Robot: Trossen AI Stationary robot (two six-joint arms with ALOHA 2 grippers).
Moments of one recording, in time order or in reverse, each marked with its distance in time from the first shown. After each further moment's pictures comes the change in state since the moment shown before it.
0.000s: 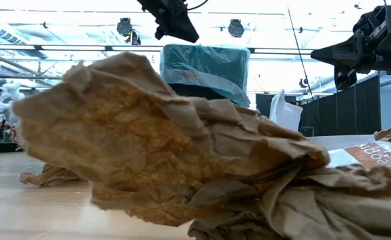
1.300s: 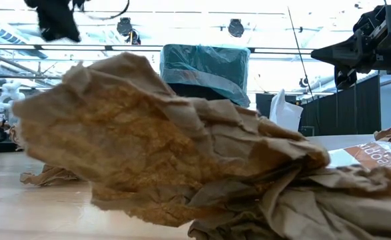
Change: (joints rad) left arm -0.491 -0.641 -0.576 -0.385 -0.065 -0.675; right arm 0.000 0.000 0.000 0.000 0.000 0.000
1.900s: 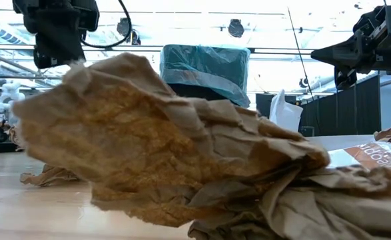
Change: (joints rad) left arm -0.030 0.103 -0.149 0.249 0.030 -0.194; right arm 0.000 0.000 0.000 0.000 0.000 0.000
